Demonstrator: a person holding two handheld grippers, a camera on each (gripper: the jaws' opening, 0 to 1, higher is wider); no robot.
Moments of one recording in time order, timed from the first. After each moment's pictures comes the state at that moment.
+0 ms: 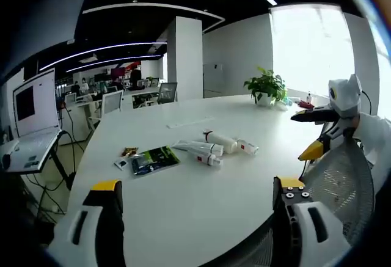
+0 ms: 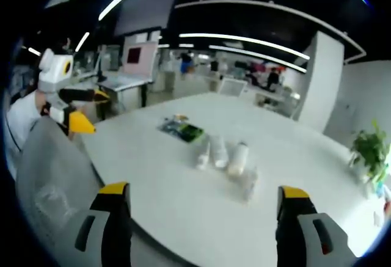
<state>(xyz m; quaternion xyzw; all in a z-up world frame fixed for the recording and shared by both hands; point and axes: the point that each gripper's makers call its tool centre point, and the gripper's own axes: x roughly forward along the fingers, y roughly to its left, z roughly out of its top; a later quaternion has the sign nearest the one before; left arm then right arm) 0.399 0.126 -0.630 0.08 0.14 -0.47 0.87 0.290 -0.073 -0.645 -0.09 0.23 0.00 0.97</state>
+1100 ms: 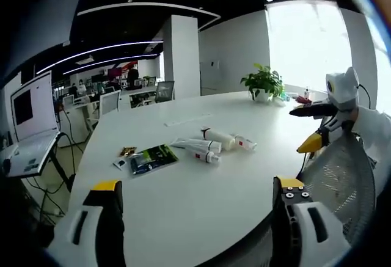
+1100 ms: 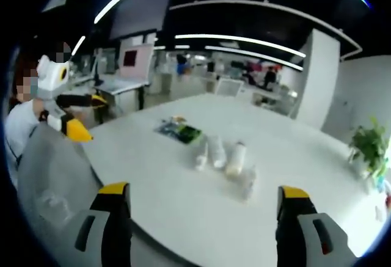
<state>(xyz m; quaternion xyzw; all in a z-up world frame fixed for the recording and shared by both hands) 0.395 0.126 -0.632 0.09 0.15 -0.48 0.86 0.288 -0.075 -0.642 -0.07 0.23 0.00 0.97</state>
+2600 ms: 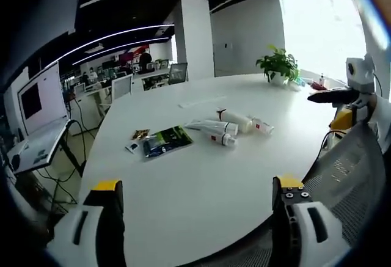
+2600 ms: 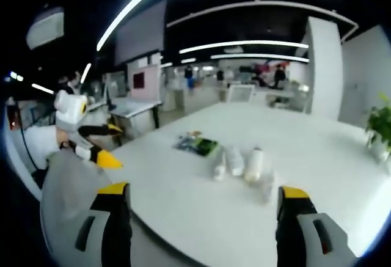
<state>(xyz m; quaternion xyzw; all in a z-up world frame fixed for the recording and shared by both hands) 0.414 0.132 -0.652 0.11 0.20 -0.43 0.87 0.290 -0.068 -0.628 0.01 0.19 0.04 0.98</state>
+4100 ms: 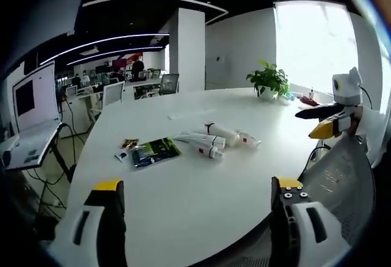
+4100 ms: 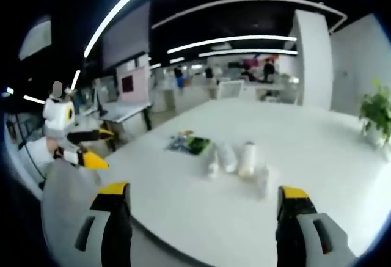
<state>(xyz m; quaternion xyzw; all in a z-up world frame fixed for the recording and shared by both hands) 0.405 0.125 -0.640 0.08 0.17 -0.47 0.86 0.290 -0.077 -0.628 0.06 0.19 0.02 0.98</state>
